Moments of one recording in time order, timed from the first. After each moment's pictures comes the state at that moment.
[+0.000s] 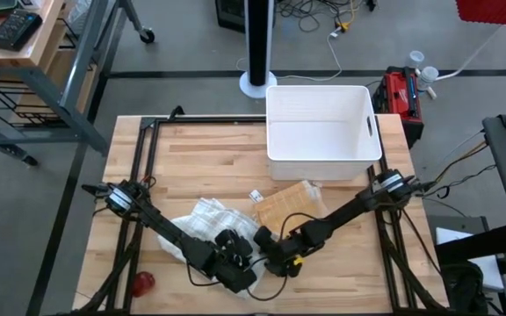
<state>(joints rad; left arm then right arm) -0.60 2.03 1.31 -0.40 -0.53 -1.08 0.44 2.01 1.21 -0.12 0.11 -0.53</state>
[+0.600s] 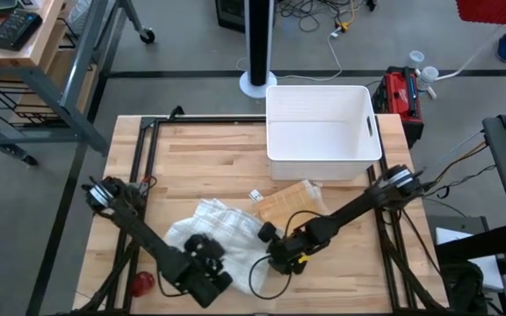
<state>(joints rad) -0.77 1.90 1.31 -0.85 -0.53 -1.50 0.45 1.91 1.20 -0.25 0.15 -0.52</state>
